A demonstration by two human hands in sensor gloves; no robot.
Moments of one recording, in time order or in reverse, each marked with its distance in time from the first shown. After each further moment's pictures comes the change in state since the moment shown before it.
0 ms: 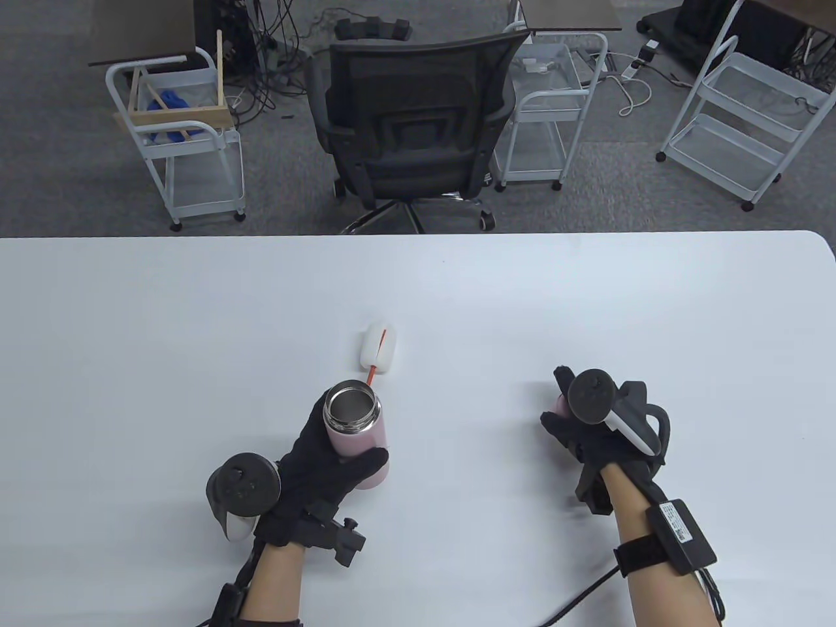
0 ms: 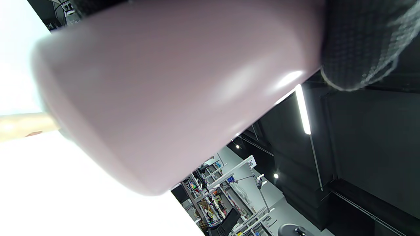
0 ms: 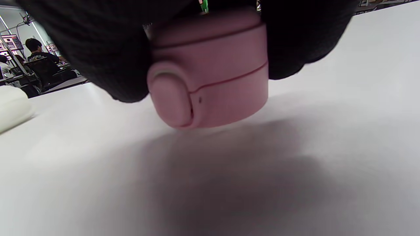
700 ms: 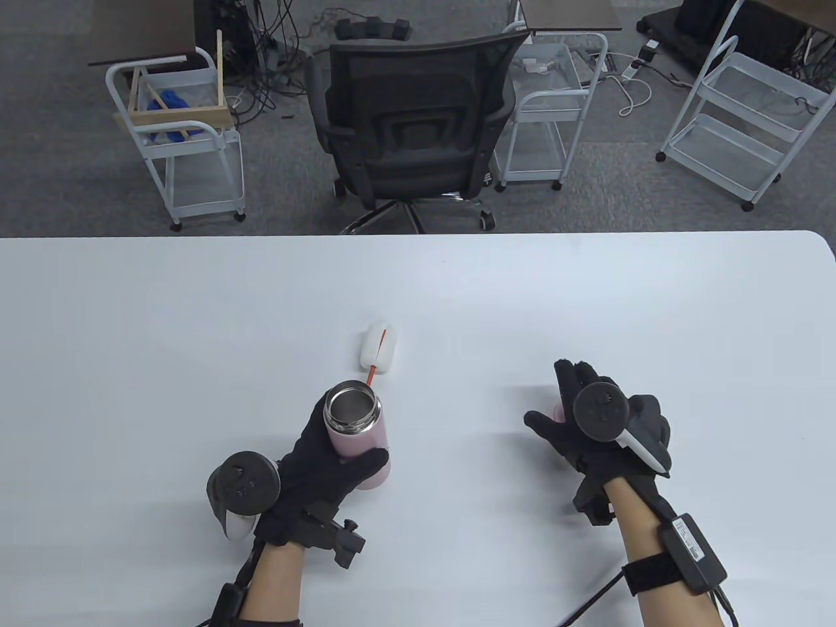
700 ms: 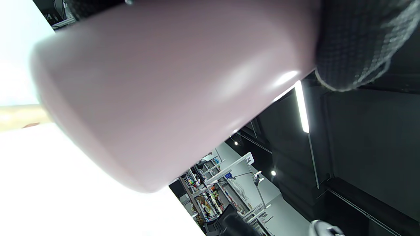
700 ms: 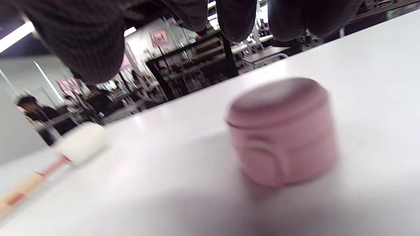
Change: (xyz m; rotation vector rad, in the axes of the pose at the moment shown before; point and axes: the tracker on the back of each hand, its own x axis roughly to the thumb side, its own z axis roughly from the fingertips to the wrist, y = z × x) left_hand -0.002 -0.002 -0.001 -0.026 0.005 0.026; right_hand 0.016 -0.030 0.038 -0.125 -0.205 -0.208
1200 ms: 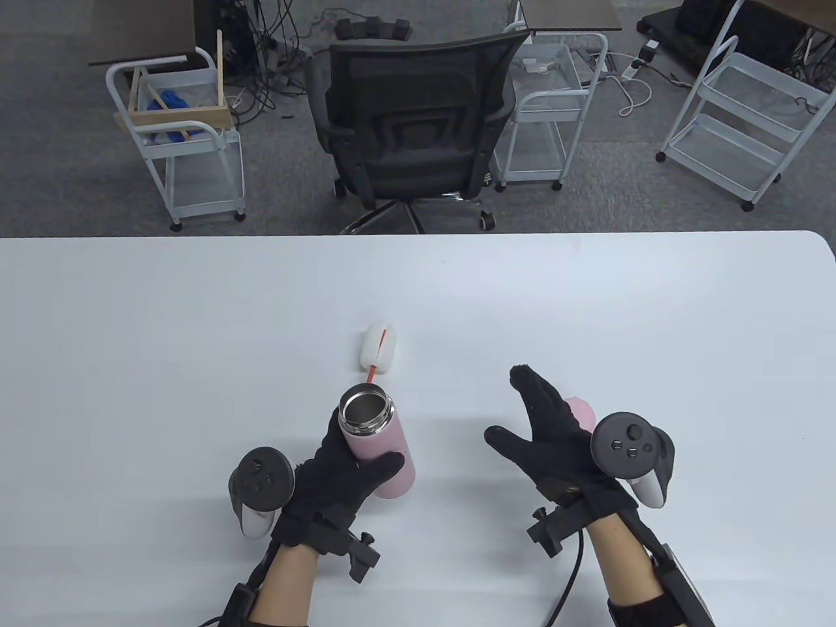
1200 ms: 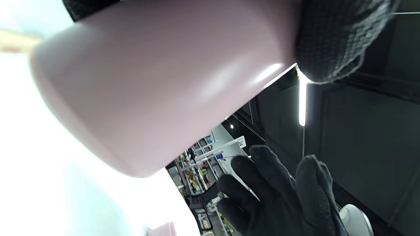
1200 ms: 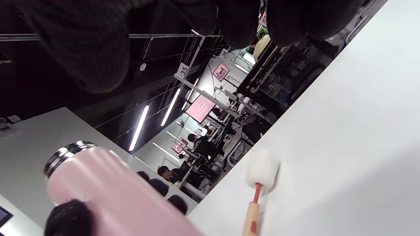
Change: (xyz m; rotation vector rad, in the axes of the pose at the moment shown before) left_hand 0.004 -0.027 -0.001 -0.122 0.025 0.171; right_hand 0.050 -0.005 0.039 -0.048 -0.265 -0.603
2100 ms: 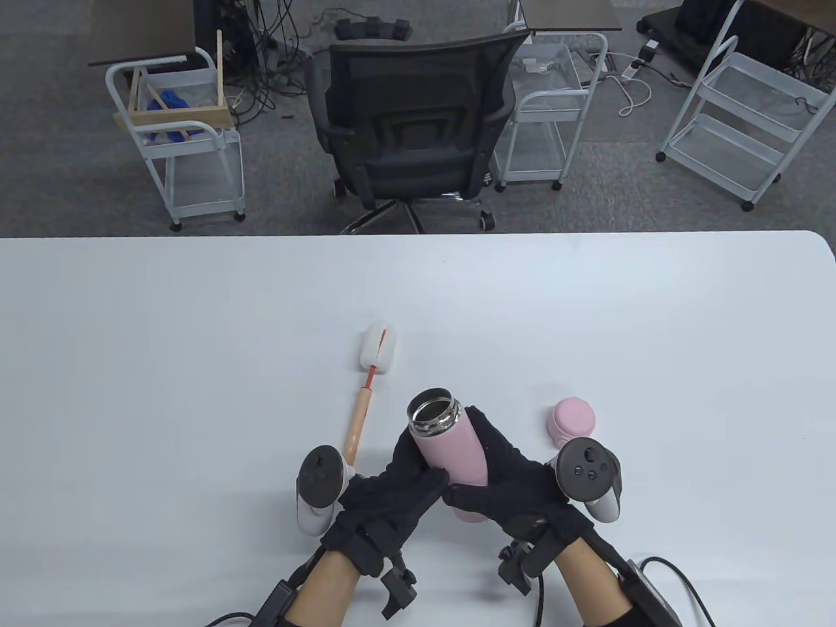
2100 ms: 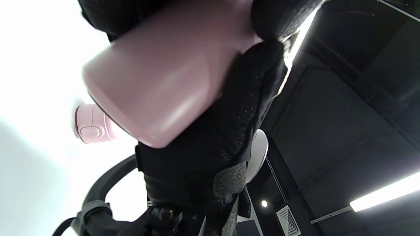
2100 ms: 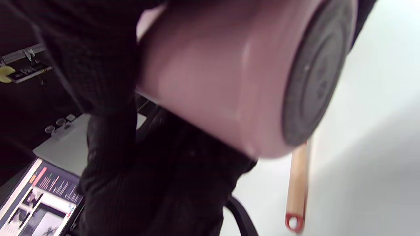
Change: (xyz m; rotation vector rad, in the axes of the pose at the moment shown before) left_hand 0.008 -0.063 -0.009 -0.294 -0.061 0.335; right_hand -0.005 0.052 0.010 0.156 -0.100 -0.211
